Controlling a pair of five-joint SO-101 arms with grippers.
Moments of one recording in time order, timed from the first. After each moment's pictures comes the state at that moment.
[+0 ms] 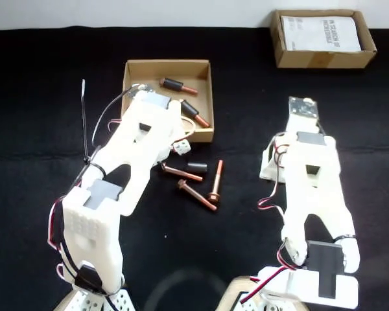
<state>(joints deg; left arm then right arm) 13.5 30.7 -8.1 80.2 51.6 0.3 -6.5 28.9 63.8 -4.2</state>
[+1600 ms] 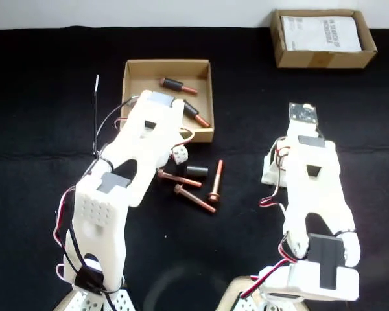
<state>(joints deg) 13.9 41.1 -17.2 93.4 53.6 1.1 -3.3 31.3 60.1 -1.6</state>
